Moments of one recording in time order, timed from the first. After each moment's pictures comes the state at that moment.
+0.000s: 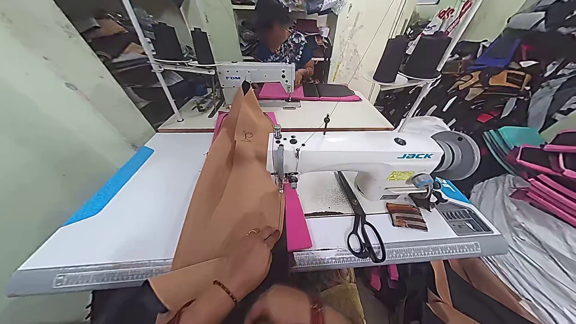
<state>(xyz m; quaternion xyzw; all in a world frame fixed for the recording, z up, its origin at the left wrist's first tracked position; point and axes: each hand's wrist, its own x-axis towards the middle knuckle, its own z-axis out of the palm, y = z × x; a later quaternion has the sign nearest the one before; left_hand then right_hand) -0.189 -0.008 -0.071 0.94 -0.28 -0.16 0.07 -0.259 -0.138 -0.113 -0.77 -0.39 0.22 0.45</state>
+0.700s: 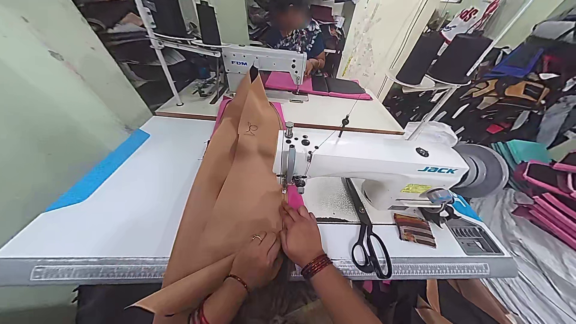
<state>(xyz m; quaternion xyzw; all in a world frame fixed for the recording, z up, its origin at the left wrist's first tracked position) -0.171 -0.009 -0.170 0.85 -0.36 0.38 0.09 -0.161 -0.163 -0.136 -0.97 -0.13 -0.10 0.17</state>
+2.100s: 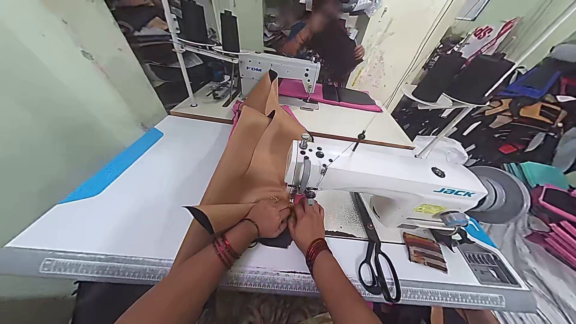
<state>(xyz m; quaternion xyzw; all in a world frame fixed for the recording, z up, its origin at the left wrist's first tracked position) -0.067 -0.004 -0.130 0.87 -0.47 0.10 0.09 -0.115 -0.162 -0.135 -0.97 -0.05 -0.11 0.19</state>
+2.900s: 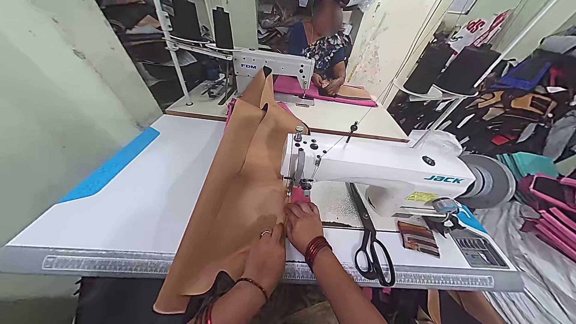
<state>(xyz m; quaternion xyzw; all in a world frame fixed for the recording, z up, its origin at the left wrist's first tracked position) -0.181 -0.044 -0.092 0.97 -0.16 -0.17 0.00 -0.137 -0.169 -0.146 -0.95 -0.19 -0.19 0.15</state>
